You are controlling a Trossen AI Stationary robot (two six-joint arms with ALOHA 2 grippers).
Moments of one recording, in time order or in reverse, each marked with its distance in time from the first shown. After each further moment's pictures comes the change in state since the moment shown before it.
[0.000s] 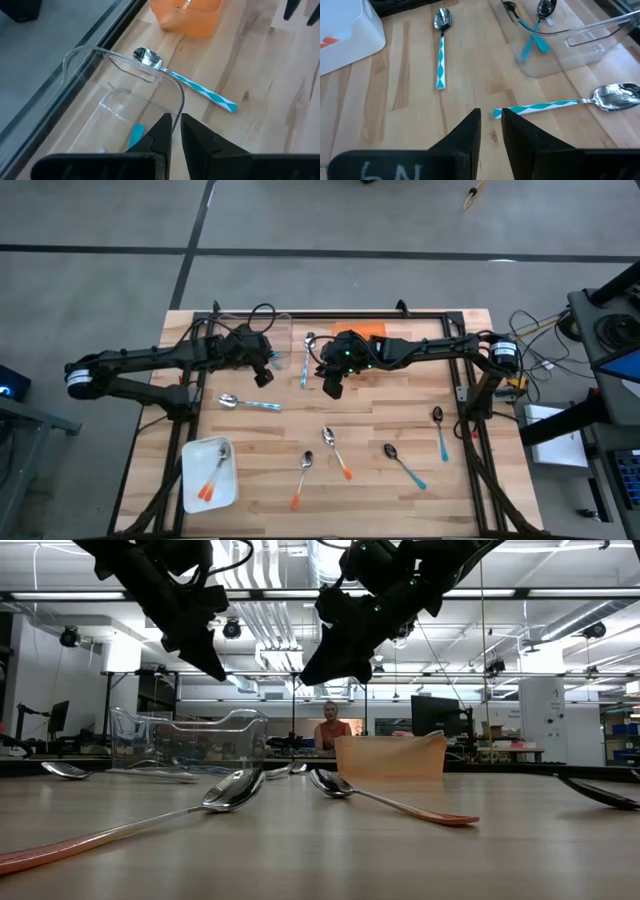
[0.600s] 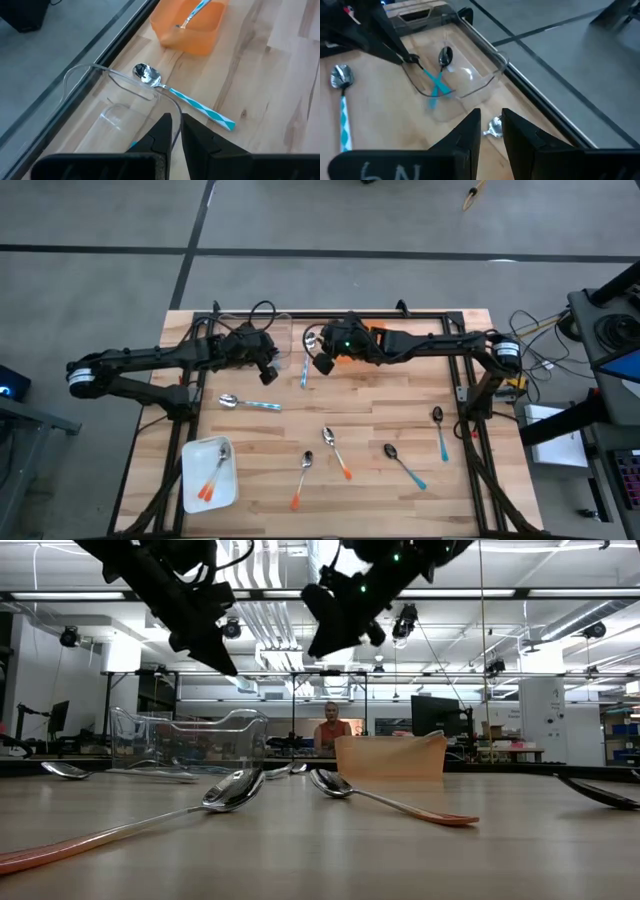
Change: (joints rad) left arm 0.000 0.019 0.000 0.085 0.000 0.000; right arm 0.009 -0.025 0.152 -0.098 0.485 0.019
